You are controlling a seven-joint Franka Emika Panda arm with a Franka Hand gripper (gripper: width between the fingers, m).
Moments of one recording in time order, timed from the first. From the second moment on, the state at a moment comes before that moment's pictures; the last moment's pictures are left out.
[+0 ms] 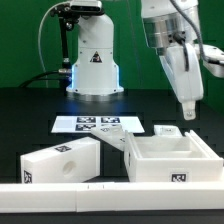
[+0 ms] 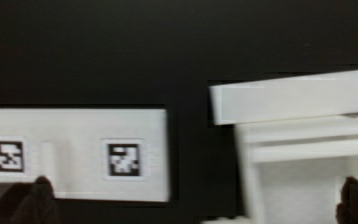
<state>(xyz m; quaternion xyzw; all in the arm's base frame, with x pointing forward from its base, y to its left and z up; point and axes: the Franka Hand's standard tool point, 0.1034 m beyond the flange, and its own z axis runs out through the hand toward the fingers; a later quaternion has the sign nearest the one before) 0.491 0.128 0.085 -0.65 0.75 0.10 0.08</state>
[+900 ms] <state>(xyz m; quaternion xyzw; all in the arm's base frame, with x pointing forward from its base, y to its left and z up) 0.447 0.116 0.052 -0.64 0.76 0.06 0.09</state>
